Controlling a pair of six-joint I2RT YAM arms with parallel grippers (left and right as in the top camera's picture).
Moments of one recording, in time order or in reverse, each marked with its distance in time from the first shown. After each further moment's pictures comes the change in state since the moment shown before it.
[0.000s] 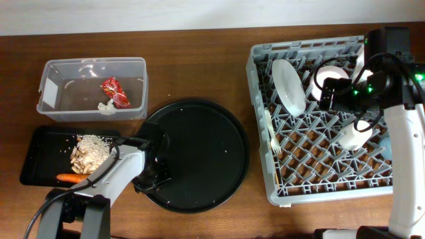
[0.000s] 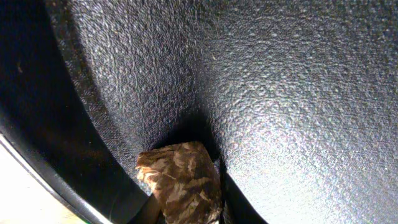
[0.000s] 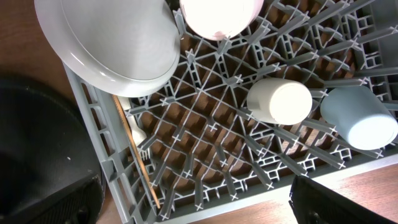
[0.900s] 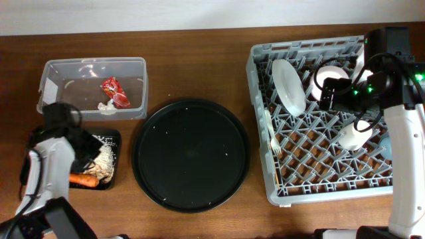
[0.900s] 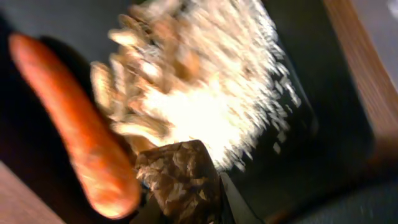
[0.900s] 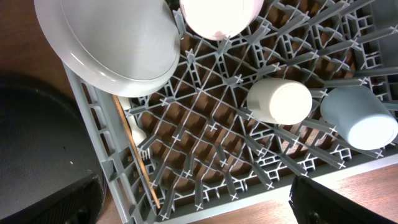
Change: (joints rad) left arm 0.628 -0.027 0.233 0.036 -0.143 0.061; right arm 0.000 0.000 0.000 0.000 0.000 0.000
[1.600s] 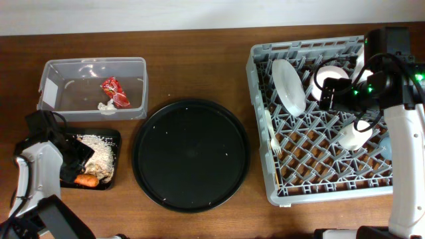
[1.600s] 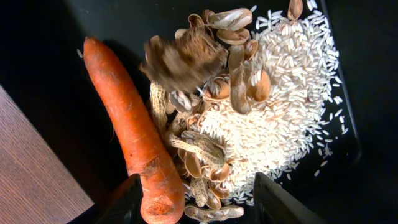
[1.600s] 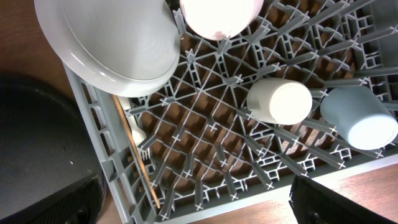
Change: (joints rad) left arm 0.108 0.014 0.000 -0.022 0.000 0.011; right arm 0.000 0.000 0.000 0.000 0.000 0.000
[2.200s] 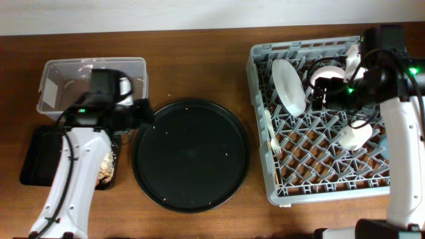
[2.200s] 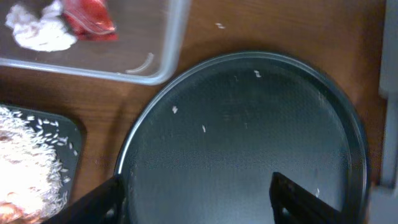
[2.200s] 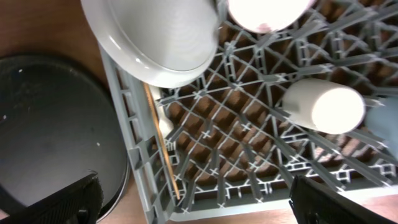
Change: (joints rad) left arm -0.569 -0.104 0.256 -0.059 0.154 0.271; right arm 0.000 0.047 0.000 0.004 -0.143 -0.058
